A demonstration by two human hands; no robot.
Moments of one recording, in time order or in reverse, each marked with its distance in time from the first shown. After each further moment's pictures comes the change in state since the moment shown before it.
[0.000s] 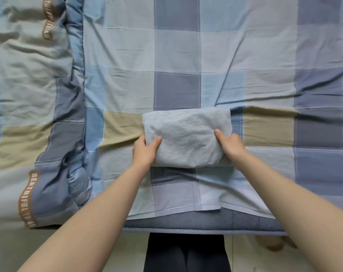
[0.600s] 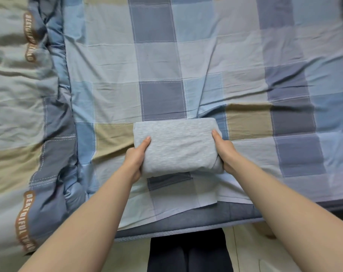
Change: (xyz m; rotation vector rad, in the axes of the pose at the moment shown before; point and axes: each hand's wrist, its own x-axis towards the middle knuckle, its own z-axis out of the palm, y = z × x) left_hand 0.002 0.012 -0.011 -0.296 -0.195 -0.344; right_hand -0.028 0.013 -0.001 0.434 -0.084 0.246
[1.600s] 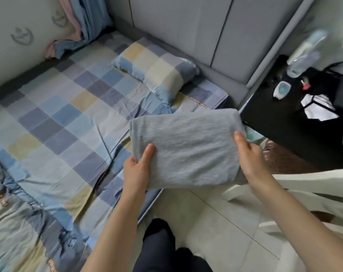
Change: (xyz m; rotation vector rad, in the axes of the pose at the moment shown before) left_hand -0.562 -0.029 0.089 0.480 -0.568 0.601; right_hand -0.588 0.148 -0.290 0.568 0.756 -0.459
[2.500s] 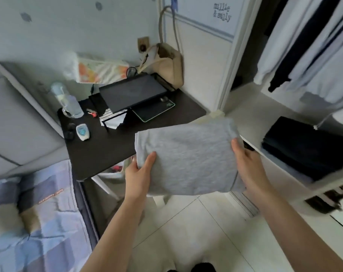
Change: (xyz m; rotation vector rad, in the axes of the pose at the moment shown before) left_hand -0.210 -0.029 0.316 0.607 -1.108 0.188; right_hand -0.242 0.074 -0.293 0.475 1.116 0.308
